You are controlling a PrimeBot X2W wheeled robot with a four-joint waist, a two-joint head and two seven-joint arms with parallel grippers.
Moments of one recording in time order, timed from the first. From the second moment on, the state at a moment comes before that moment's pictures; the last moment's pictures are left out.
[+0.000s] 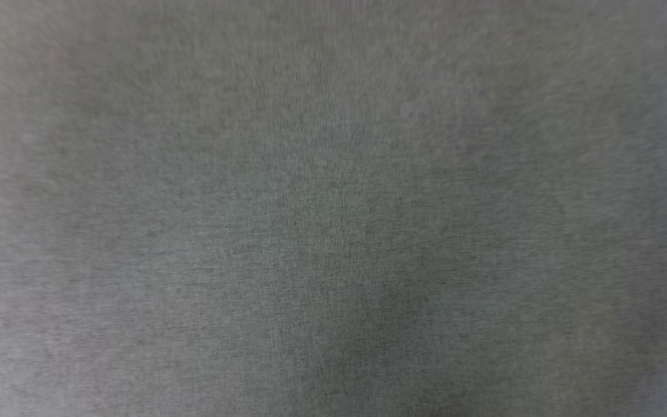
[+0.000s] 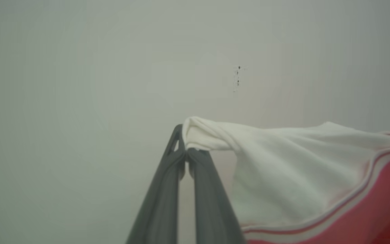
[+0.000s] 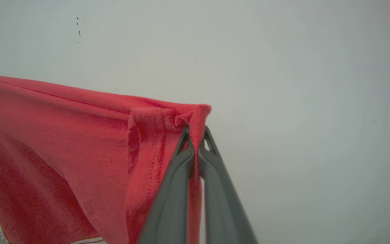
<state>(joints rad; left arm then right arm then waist) -1.67 0.46 -0.27 0.63 -0.58 -0.01 -0.05 -1.62 -0.32 0.16 0.60 0.43 0.13 0.20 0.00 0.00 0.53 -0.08</state>
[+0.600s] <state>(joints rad) -1.56 0.42 -0.29 0.85 -0.64 -0.10 -0.18 -1.59 -0.30 0.38 0.80 0.54 0.13 0.09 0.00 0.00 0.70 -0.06</state>
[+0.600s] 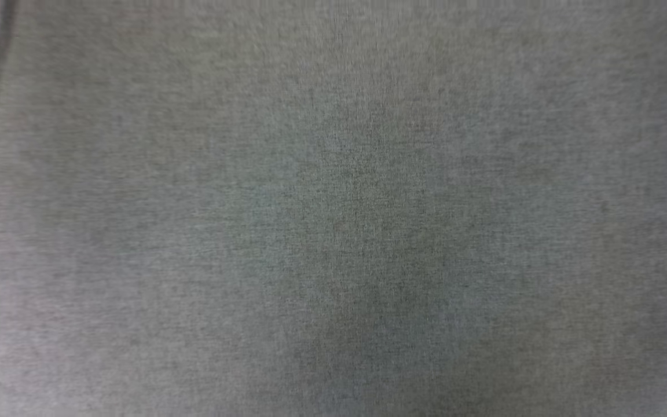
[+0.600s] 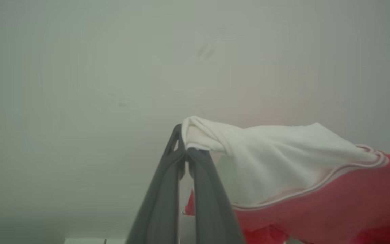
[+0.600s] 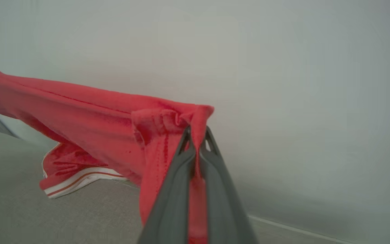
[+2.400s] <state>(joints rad) 0.05 0.51 -0.31 -0.17 -0.84 0.27 0.00 0.00 -0.32 0.22 0.09 0.51 0.13 0.35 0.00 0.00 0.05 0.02</state>
